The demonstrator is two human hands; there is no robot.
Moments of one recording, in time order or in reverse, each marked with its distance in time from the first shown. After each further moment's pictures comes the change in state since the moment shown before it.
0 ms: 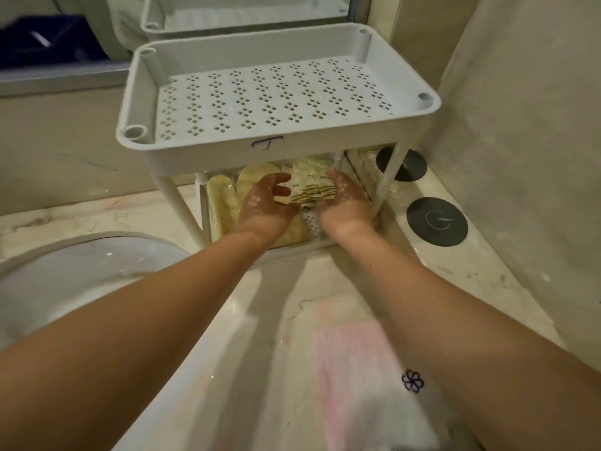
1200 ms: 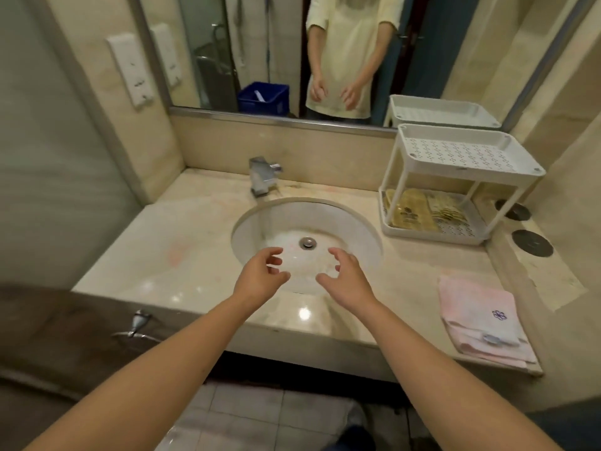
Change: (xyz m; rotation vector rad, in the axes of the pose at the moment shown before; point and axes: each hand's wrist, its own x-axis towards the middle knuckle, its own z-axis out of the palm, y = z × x) left_hand -0.397 -0.102 -0.308 -0.031 0.273 -0.186; right_hand -0.395 -0.129 0.116 -0.035 -0.443 -0.285
